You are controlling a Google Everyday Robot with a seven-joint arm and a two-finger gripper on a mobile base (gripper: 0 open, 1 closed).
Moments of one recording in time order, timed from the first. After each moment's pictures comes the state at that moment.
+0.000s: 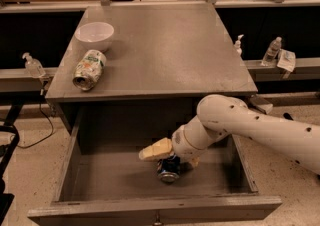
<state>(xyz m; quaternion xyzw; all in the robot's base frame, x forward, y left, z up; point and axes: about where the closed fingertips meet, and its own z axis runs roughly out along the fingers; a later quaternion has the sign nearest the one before) 0.475 -0.032 0.615 -0.96 -0.05 -0.02 0.26</state>
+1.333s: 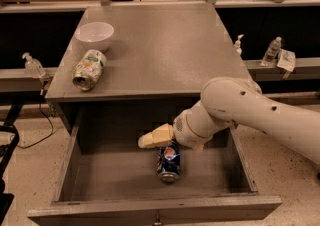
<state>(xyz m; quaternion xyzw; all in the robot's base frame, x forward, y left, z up) 0.480 -0.038 0.688 -0.97 -0.06 -0.08 0.23</state>
